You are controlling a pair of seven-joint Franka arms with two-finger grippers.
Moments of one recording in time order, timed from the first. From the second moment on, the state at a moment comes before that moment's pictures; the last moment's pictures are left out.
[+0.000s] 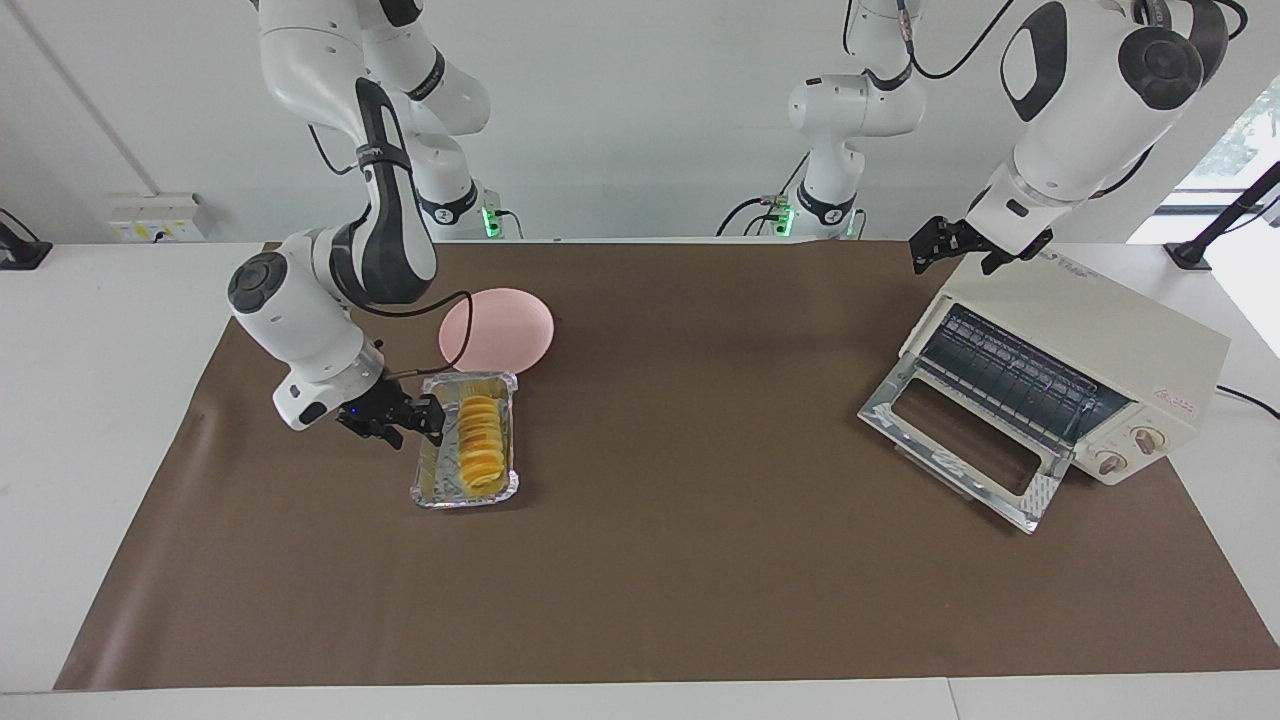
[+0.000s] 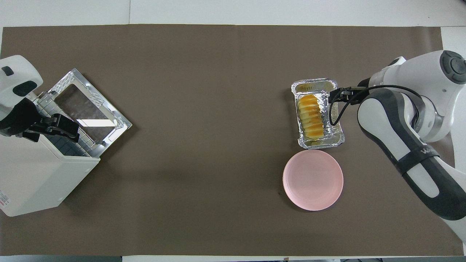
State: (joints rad) left arm -0.10 0.01 -0.01 -1.64 -0.01 1.41 -0.02; right arm -0.11 0.28 0.15 -1.89 0.19 2.23 -0.04
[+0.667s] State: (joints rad) left arm -0.10 0.01 -0.01 -1.64 -0.01 1.41 -0.02; right arm 0.00 0.31 0.15 -1.90 0.01 2.23 -0.04
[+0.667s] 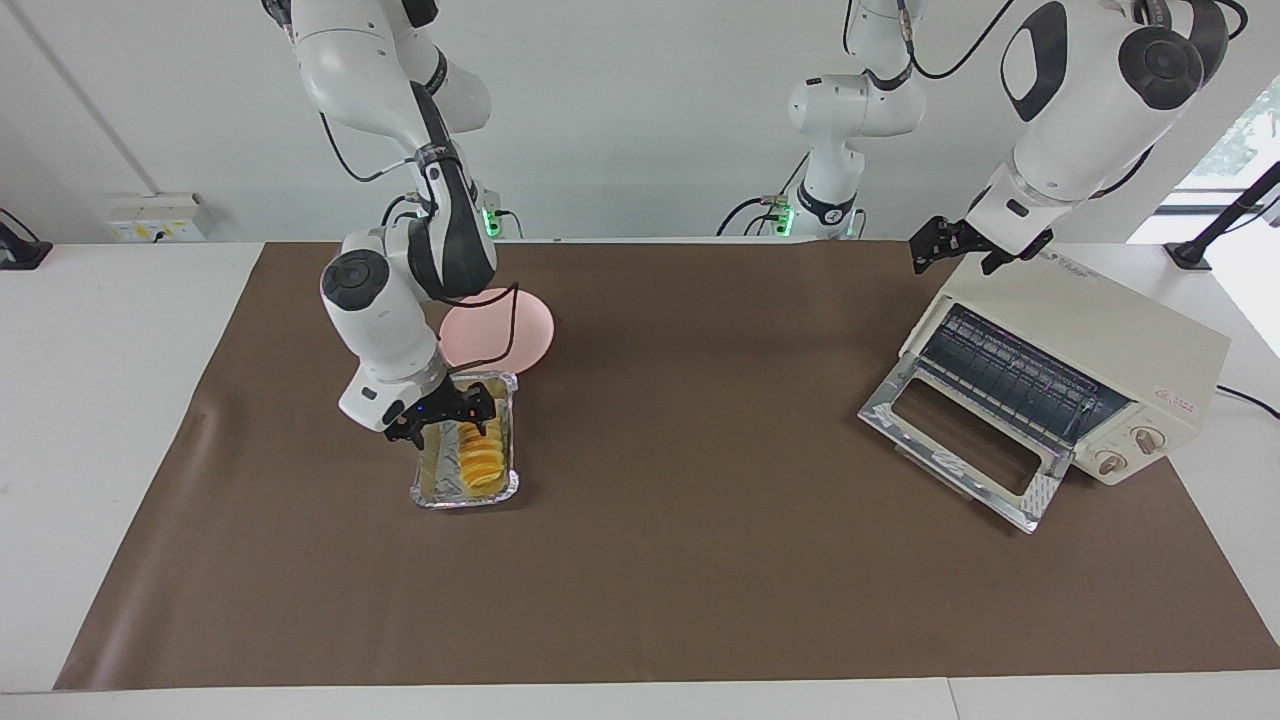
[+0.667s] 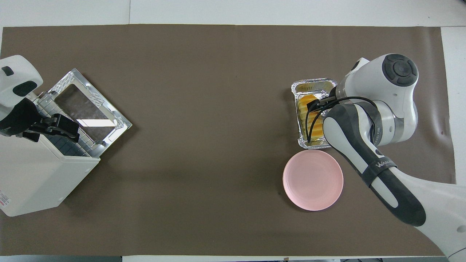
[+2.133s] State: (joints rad) left arm -0.10 0.01 -0.01 -1.64 -0.01 1.41 -0.02; right arm 0.04 0.32 0.16 -1.96 0.01 2.26 -0.01
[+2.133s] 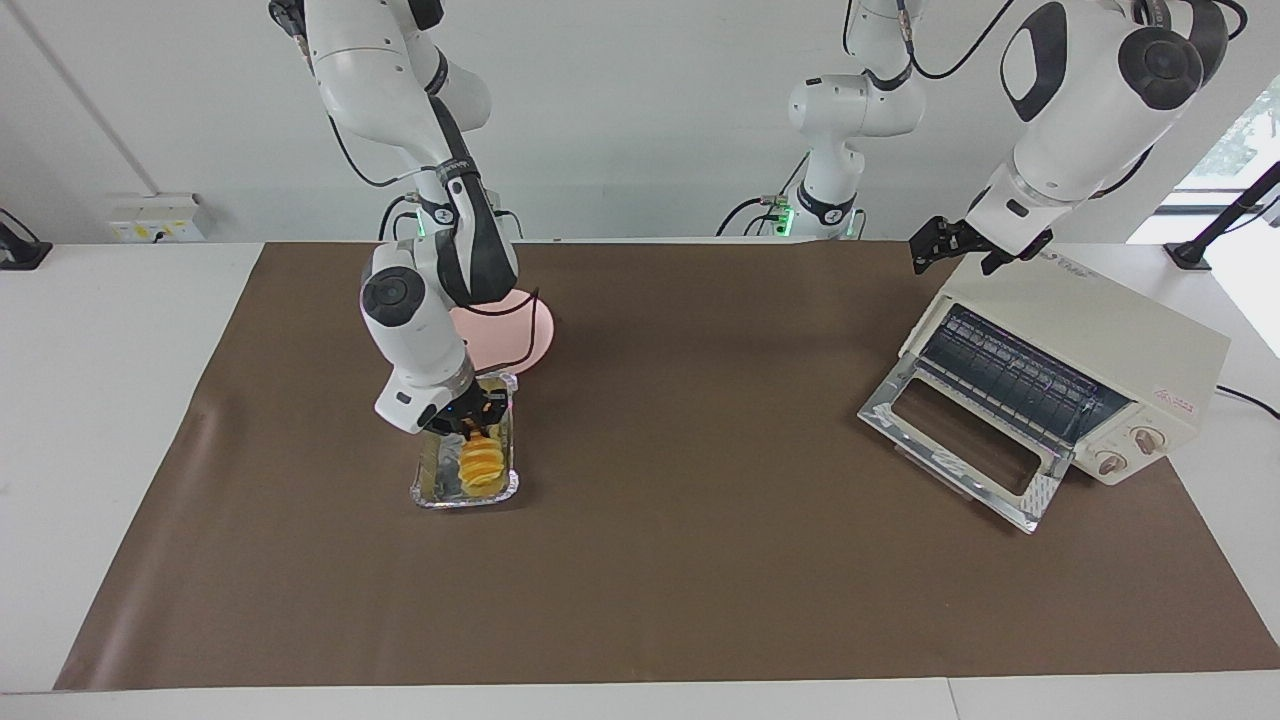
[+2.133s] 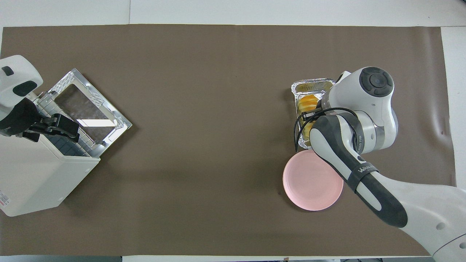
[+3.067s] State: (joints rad) left arm -0.10 0.01 -0.01 -1.64 -0.01 1.41 -0.02; right arm 0.04 0.06 0.16 -1.84 0.02 1.65 0.09
